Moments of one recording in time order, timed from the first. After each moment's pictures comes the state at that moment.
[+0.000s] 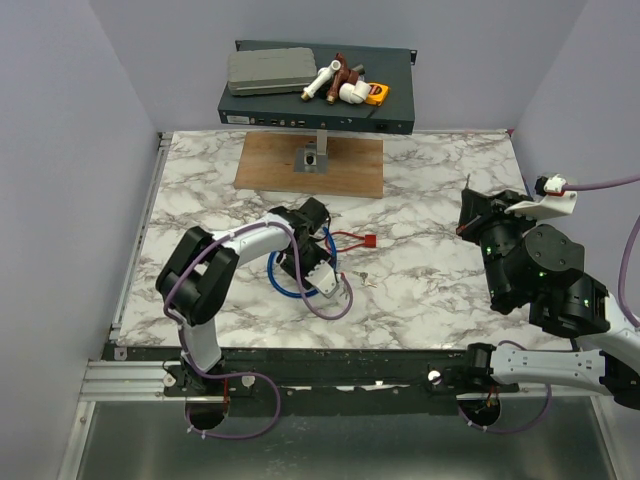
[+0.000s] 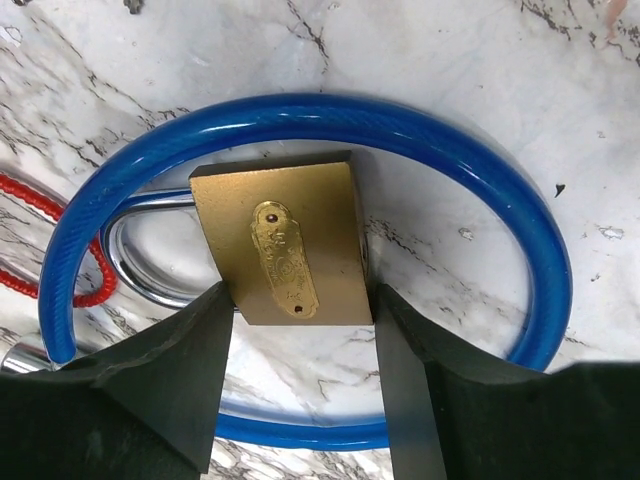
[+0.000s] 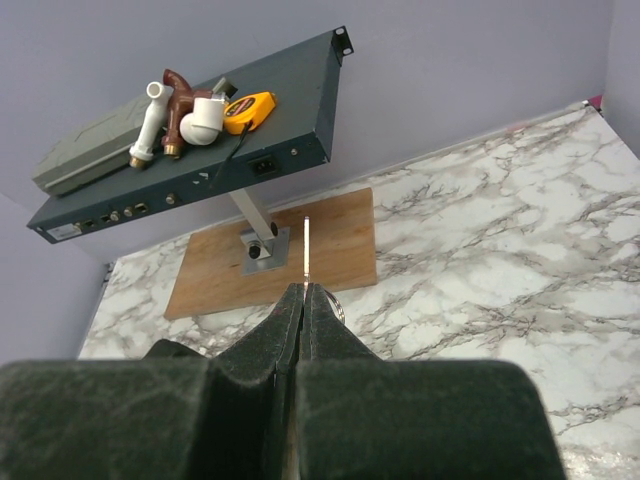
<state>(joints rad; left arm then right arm) -0.65 1.82 1.20 -0.81 0.29 1.69 1.23 0.81 1.27 -0.41 1.27 0.33</state>
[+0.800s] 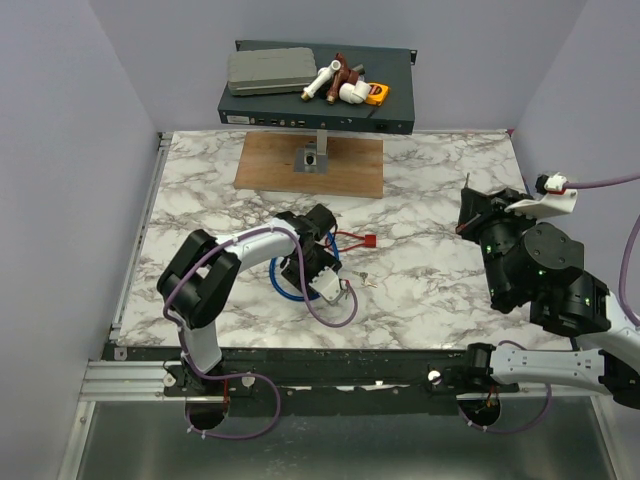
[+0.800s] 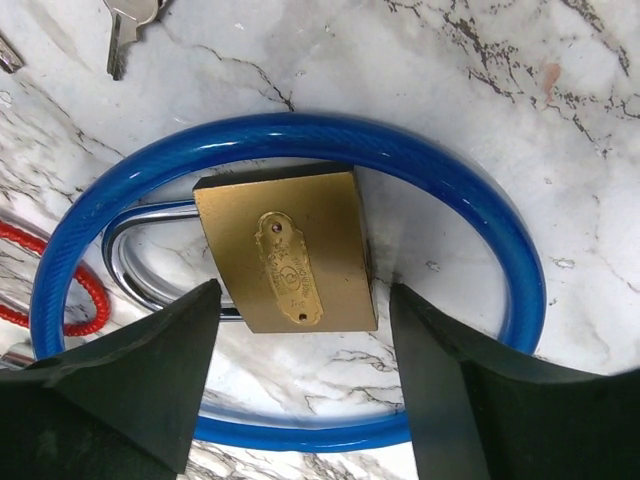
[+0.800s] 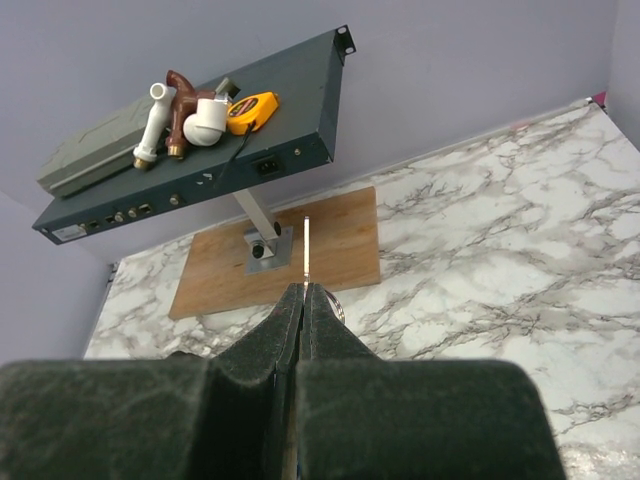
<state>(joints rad) -0.71 1.80 1.17 -0.81 0.27 1.64 1.23 0.82 1.29 -0.42 1.27 0.35</state>
